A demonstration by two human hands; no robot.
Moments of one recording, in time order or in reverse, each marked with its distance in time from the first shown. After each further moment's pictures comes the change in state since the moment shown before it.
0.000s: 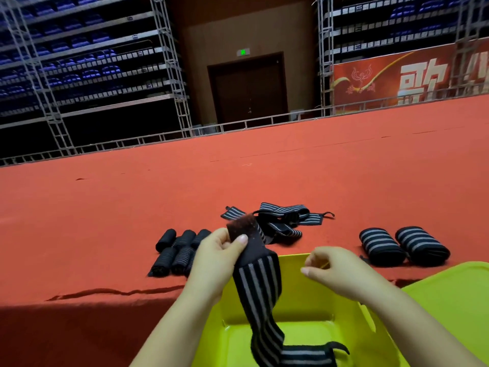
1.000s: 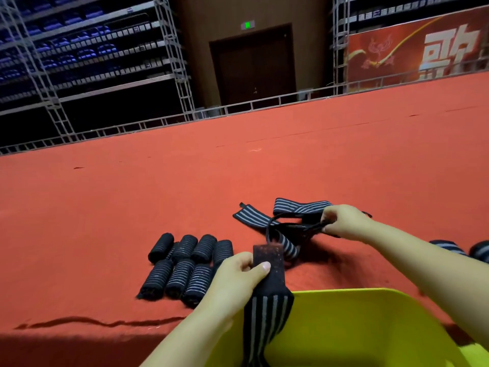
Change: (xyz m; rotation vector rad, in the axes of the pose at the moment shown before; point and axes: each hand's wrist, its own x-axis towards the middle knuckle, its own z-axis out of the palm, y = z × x) left_hand 0.088 -0.070 -0.001 0.157 -0.158 -0.255; right_hand 0.245 0.059 0.017 -0.190 0.034 0.027
